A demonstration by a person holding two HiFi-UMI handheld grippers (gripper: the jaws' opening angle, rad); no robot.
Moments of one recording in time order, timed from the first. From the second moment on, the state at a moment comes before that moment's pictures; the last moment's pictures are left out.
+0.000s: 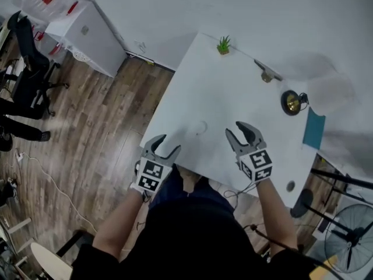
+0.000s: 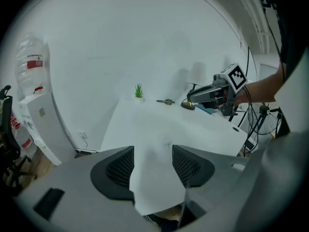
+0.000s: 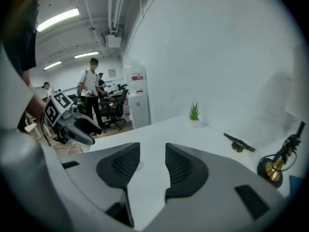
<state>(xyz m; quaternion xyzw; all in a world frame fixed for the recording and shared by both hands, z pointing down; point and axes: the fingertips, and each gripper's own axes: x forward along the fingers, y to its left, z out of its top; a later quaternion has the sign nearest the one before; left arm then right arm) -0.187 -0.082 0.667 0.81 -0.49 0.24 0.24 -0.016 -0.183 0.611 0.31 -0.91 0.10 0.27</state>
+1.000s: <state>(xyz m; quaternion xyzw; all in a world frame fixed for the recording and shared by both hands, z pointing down) -0.250 -0.023 0.677 0.74 -0.56 0.23 0.29 -0.109 -0.144 0.766 -0.16 -0.82 -0.09 0.54</state>
